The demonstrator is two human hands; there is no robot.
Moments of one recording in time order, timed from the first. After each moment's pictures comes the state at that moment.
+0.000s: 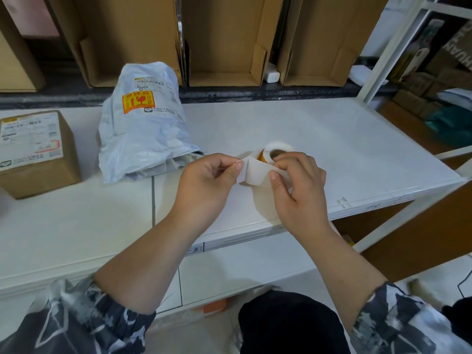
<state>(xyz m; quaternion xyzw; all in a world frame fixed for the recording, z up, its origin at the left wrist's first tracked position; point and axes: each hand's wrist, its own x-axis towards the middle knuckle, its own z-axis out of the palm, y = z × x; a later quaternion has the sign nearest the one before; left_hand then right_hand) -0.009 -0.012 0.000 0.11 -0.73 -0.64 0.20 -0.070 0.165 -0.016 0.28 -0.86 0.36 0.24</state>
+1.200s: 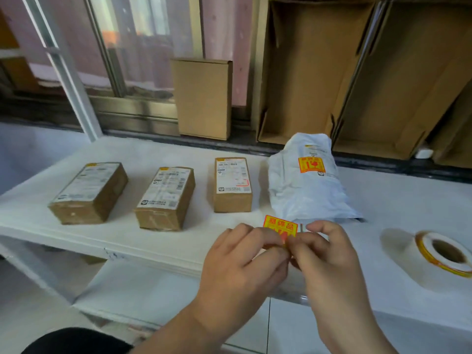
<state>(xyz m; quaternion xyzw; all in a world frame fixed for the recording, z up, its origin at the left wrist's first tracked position) 0.169 -0.117 0.022 0.01 -0.85 -0.06 0.53 0.093 0.004 0.061 0.16 -0.69 0.69 -0.18</state>
